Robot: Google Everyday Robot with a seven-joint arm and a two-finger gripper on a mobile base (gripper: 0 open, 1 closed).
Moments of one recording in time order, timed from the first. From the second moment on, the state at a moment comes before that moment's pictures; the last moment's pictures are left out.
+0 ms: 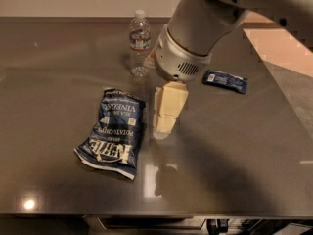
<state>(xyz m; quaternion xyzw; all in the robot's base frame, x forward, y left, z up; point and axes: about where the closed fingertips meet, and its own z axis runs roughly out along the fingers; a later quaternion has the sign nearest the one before) 0.458 0.003 0.930 -0.74 0.64 0.10 0.19</state>
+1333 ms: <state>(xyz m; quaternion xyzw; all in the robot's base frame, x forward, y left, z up) 0.484 0.072 0.870 -0.75 0.64 0.09 0.13</state>
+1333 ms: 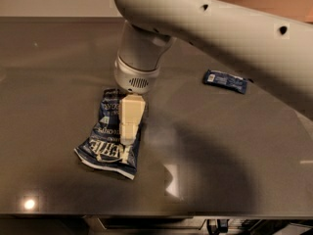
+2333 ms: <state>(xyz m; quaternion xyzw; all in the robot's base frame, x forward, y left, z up) 0.484 0.069 0.873 -0.75 0.64 0.13 0.12</state>
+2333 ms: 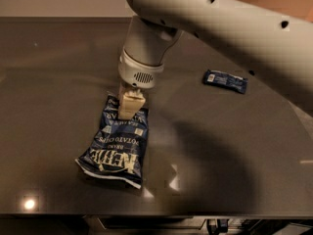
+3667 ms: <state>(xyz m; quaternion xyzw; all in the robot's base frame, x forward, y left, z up) 0.465 0.022 0.971 -0.74 0.58 0.27 0.18</state>
